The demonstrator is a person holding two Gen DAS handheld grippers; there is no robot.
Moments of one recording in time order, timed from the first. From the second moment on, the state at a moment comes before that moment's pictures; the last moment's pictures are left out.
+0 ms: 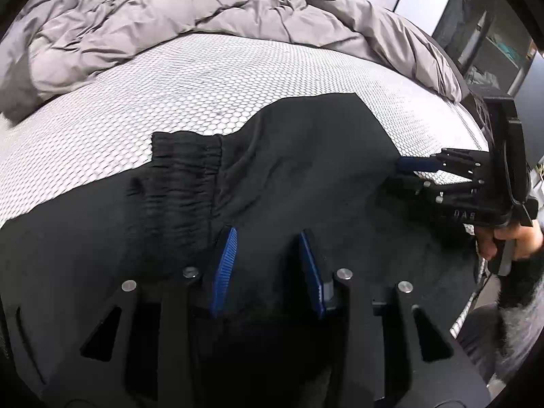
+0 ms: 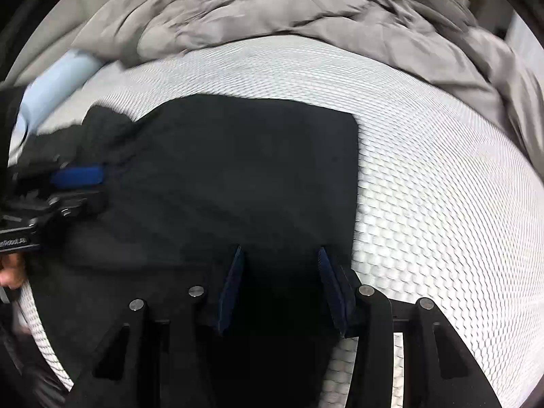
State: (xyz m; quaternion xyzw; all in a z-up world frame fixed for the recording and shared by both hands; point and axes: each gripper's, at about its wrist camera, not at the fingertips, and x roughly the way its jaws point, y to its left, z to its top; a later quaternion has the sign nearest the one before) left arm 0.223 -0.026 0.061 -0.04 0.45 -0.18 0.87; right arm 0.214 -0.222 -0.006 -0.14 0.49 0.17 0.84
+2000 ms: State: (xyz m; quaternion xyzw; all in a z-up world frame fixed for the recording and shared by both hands) left arm 0.152 -0.046 0.054 0.06 0.43 -0.16 0.88; right arm 0.181 -0.137 -0.017 -0.19 0.48 0.22 0.83
